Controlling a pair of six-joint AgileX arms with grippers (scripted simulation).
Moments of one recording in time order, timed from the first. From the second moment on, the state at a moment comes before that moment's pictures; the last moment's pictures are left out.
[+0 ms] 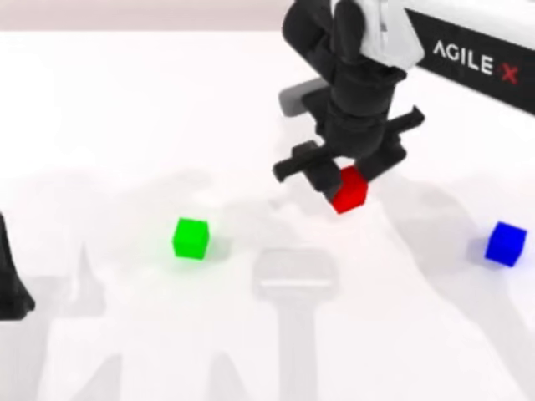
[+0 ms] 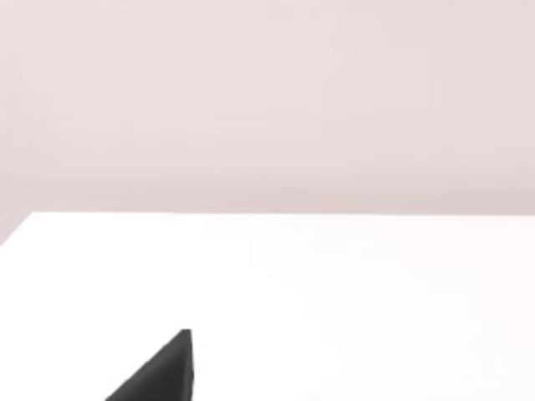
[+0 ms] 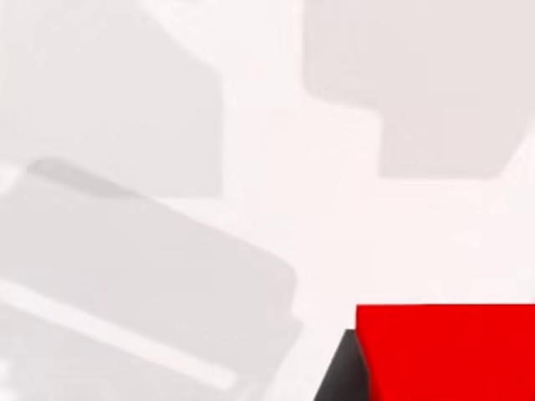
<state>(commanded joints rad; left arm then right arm) 0.00 0.00 0.00 0.00 0.00 0.00 0.57 2.28 1.98 -1.23 0.01 0.13</state>
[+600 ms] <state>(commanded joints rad) 0.00 0.00 0.00 0.00 0.00 0.00 0.88 2.38 2.18 -1.37 0.03 0.84</state>
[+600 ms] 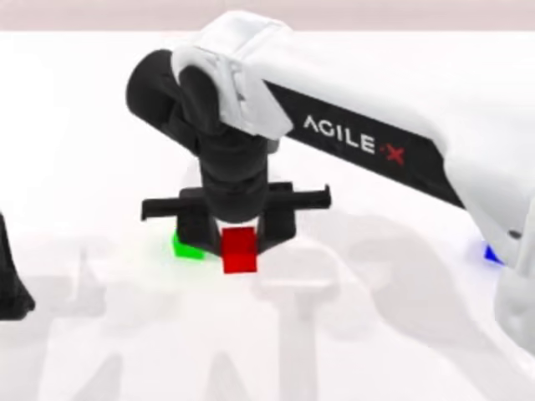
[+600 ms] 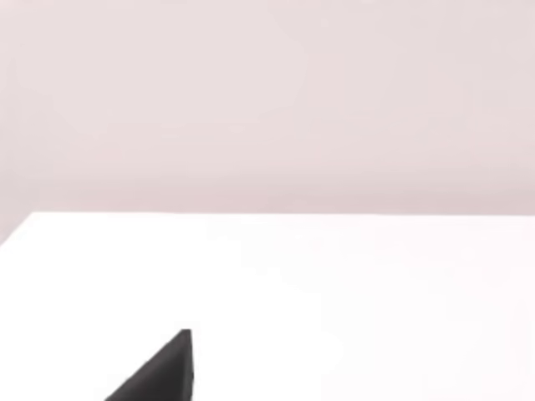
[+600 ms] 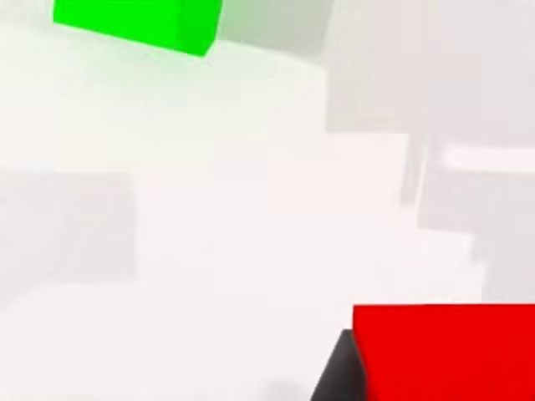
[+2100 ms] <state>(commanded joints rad) 0.00 0.00 0.00 0.00 0.00 0.00 0.95 2.40 1.98 -1.12 0.03 0.96</state>
